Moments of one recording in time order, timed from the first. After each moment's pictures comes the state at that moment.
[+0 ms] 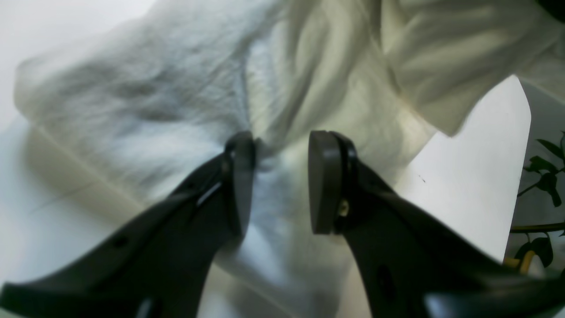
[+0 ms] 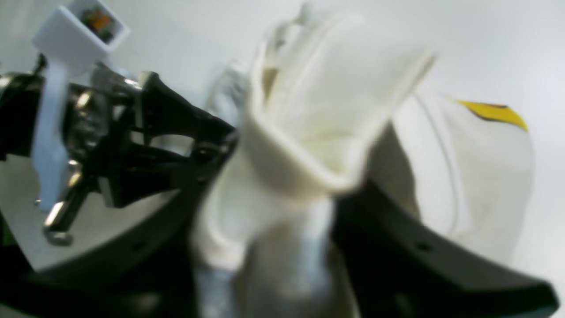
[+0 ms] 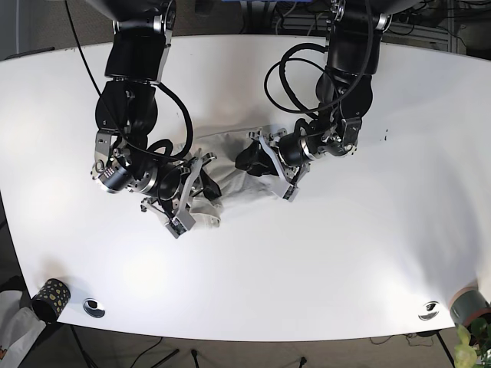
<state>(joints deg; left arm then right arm) -9.4 3.8 6.2 63.8 -24.5 -33.5 34.2 13.0 1.7 9.4 94.5 26.6 39.7 -70.1</state>
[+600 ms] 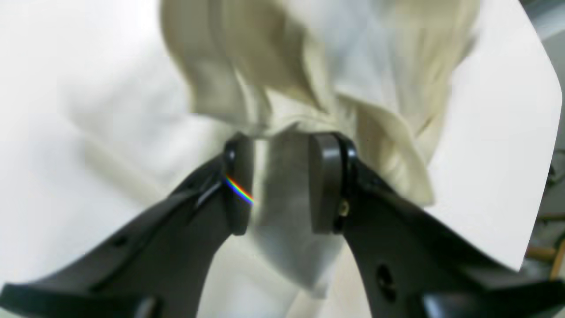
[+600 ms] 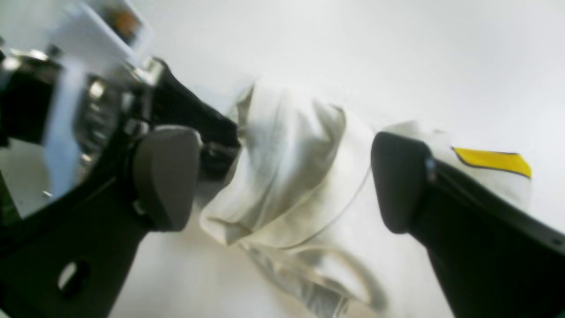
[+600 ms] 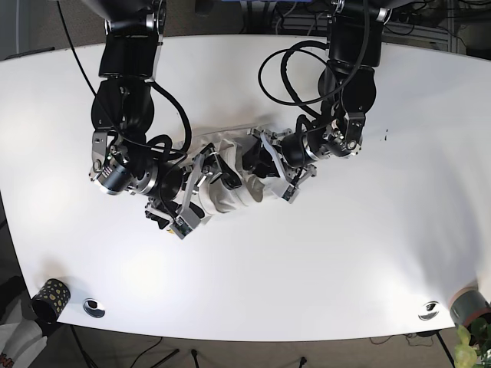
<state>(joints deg) -6.4 3.4 6.3 76.1 -21.4 -32.8 38.2 12.1 5.4 4.9 98.7 33.2 39.7 -70.1</state>
